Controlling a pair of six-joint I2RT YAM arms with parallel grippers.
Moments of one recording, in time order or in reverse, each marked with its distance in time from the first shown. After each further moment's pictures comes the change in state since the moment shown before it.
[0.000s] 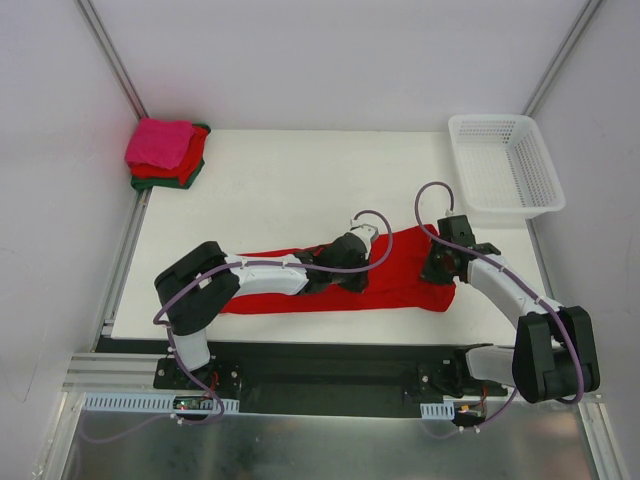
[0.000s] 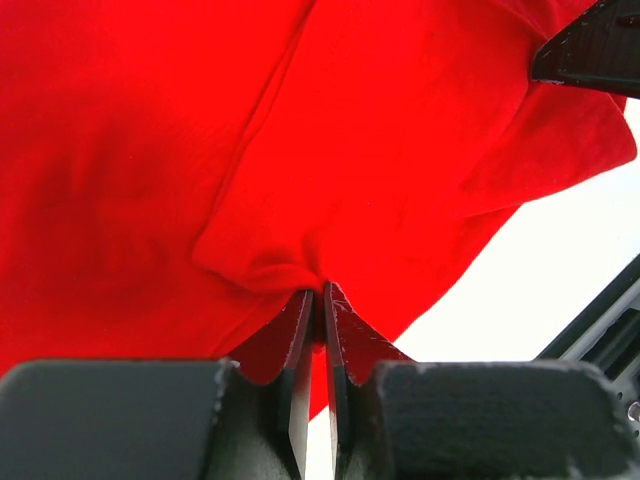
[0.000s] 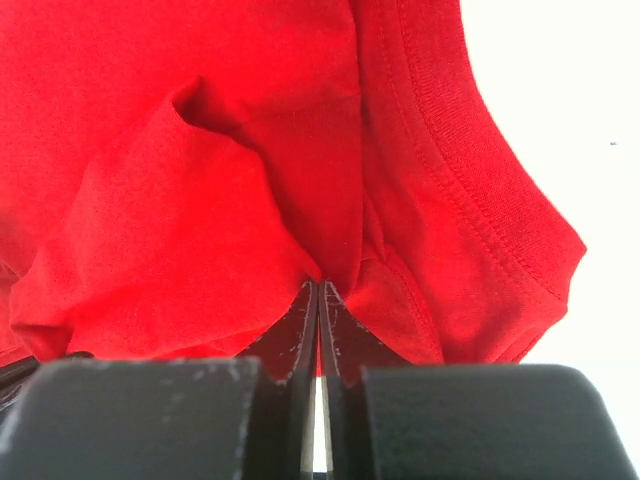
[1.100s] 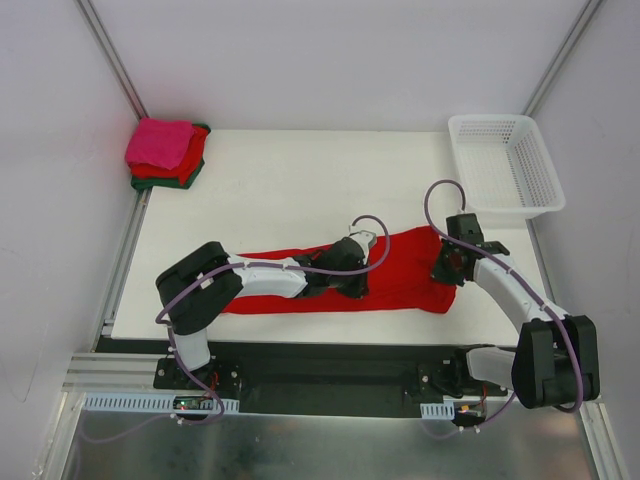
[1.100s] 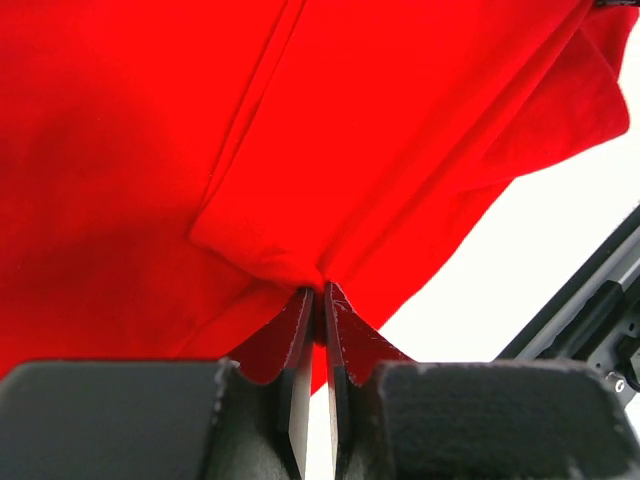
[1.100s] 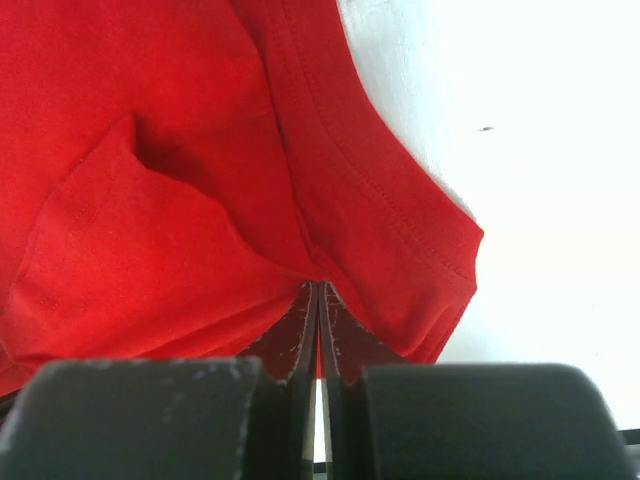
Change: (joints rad) left arm 0.000 0.009 -0.044 0.036 0.076 -0.053; right arm -0.053 -0.033 0.030 -0.097 0.092 -0.022
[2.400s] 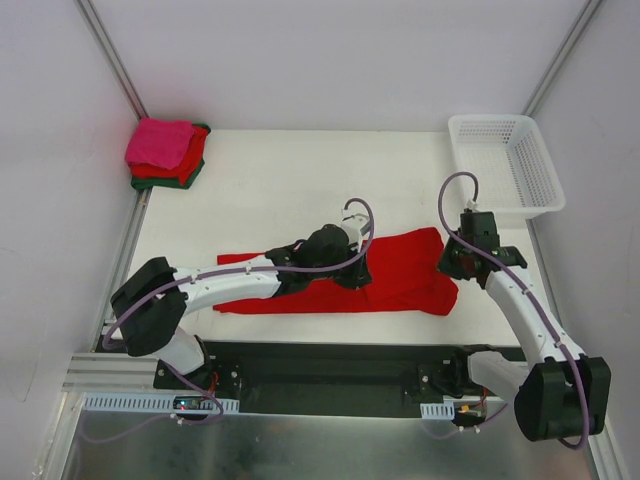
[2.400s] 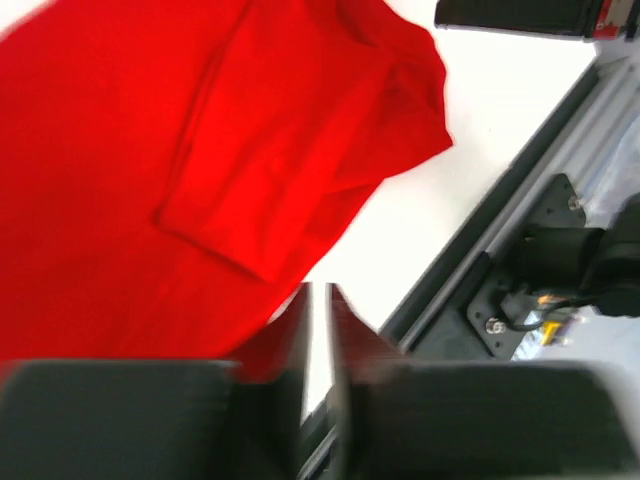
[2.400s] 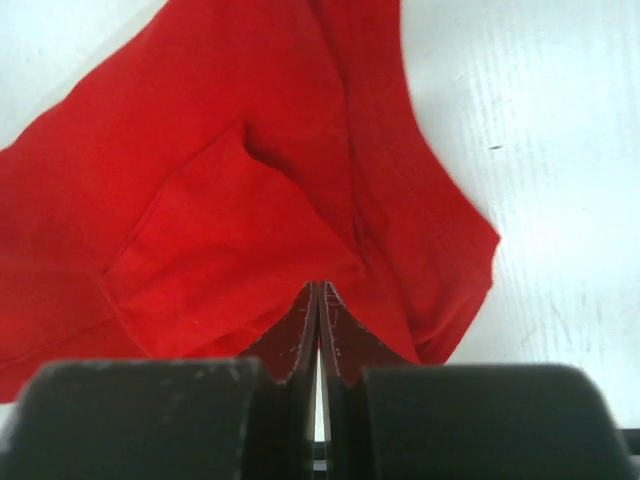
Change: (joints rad) left arm 0.001 -0.262 -0.013 -0.064 0.050 0.027; right arm -0.028 -0.170 0.055 -0.064 -0.058 -0.038
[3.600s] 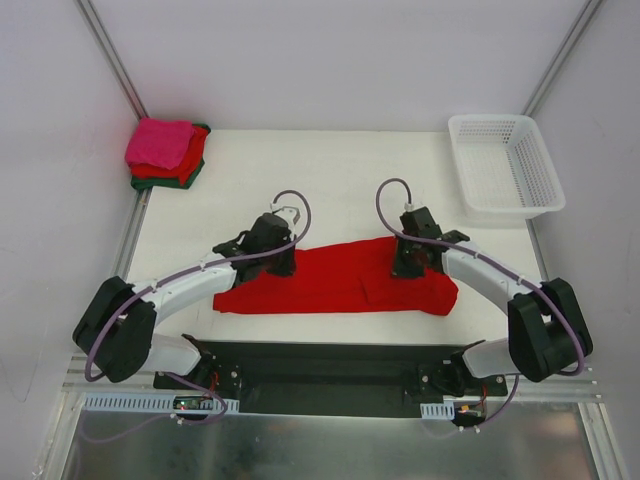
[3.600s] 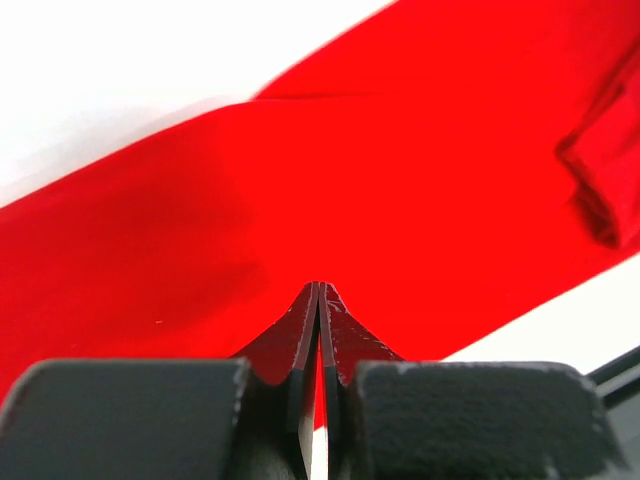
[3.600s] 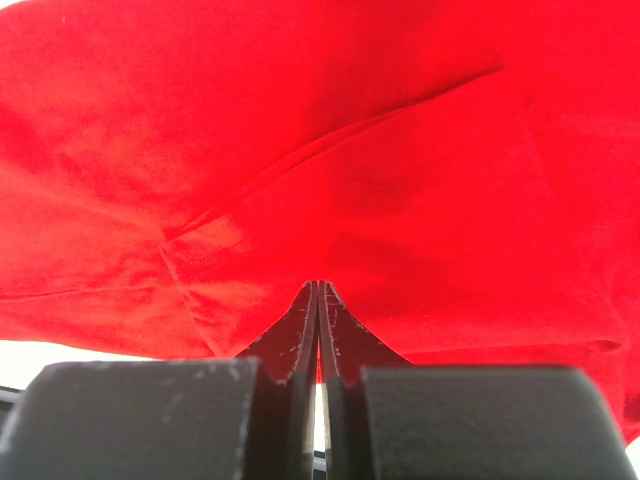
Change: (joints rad) left arm 0.346 -0.211 -0.225 -0.243 -0.105 0.152; right arm 0.323 0.333 0.046 0.164 -0.048 0.088
